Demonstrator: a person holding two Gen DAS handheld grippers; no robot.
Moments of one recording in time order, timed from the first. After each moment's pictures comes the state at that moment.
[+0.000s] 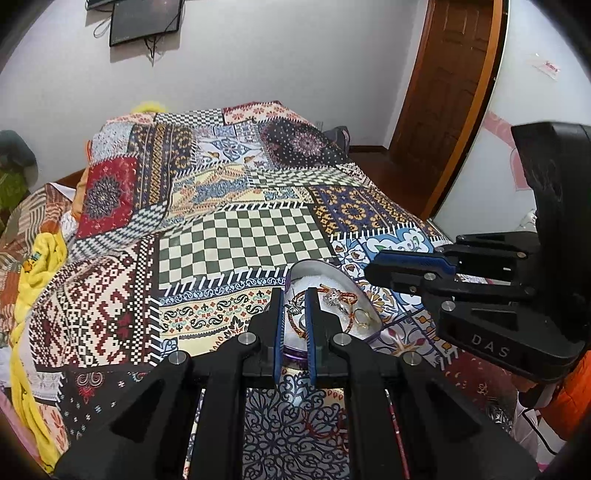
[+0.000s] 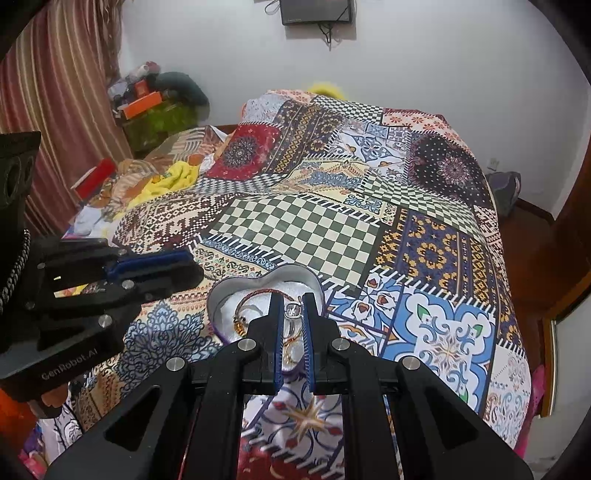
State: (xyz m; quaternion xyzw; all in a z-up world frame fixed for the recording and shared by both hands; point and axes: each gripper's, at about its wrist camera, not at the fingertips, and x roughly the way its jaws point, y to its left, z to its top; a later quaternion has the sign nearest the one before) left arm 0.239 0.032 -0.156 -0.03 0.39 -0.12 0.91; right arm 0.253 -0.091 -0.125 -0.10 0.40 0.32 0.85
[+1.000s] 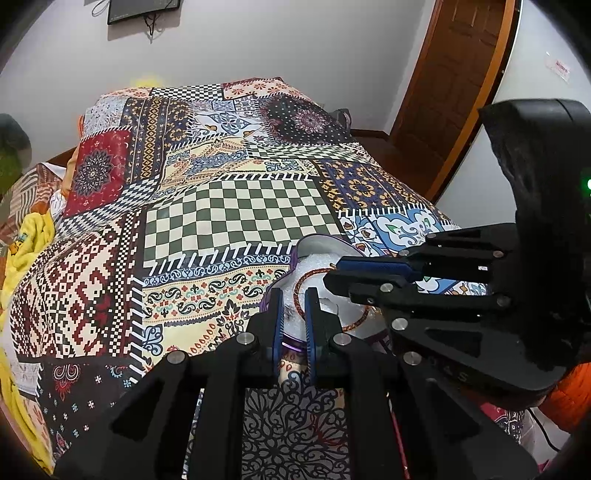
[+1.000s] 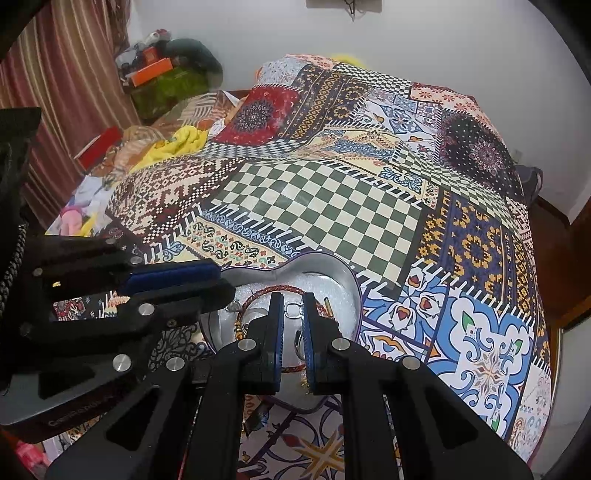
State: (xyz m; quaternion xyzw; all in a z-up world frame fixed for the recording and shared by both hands) left arm 0.253 0.034 -0.186 -0.04 0.43 -0.12 0.90; right arm 0.268 -0.061 -0.158 -0.13 0.44 0.34 0.82
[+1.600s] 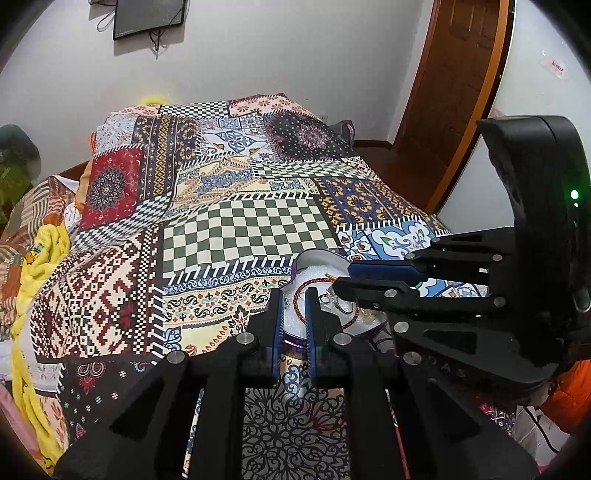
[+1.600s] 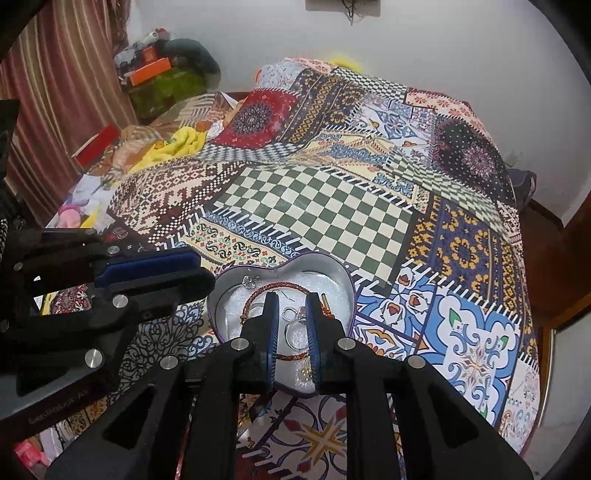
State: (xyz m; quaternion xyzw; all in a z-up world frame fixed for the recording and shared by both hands) left arm 0.235 0.035 -0.157 -0.03 0.40 -0.11 0.91; right arm 0.258 -0.064 -0.142 -0.14 0.44 0.33 0.83
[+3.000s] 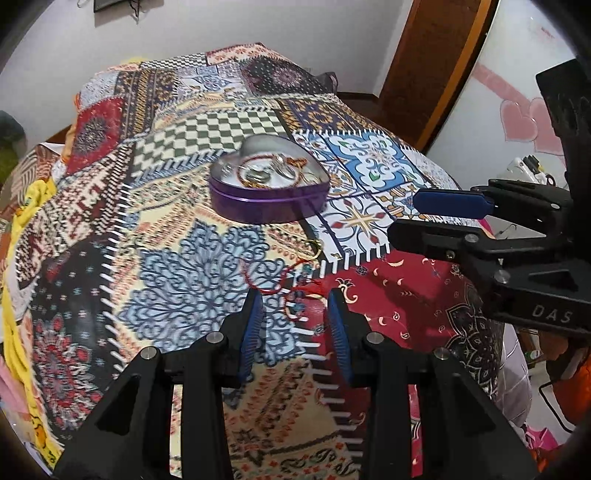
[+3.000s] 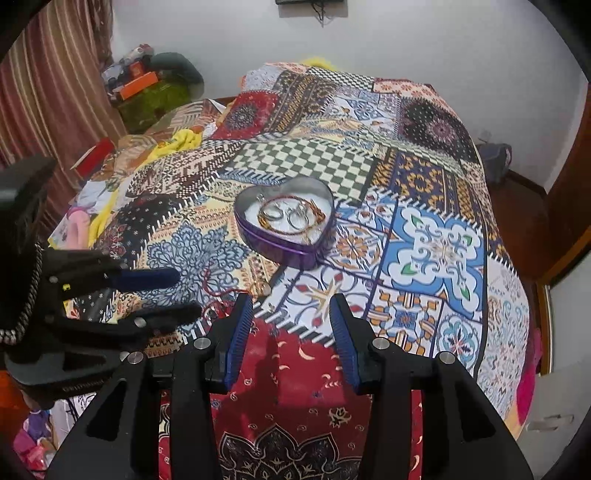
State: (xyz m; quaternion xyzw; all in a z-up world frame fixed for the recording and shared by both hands) left arm 0.162 -0.001 -0.196 -0.02 0.49 -0.14 0.86; right arm 0.179 -0.124 -0.140 -0.10 0.45 0.29 0.84
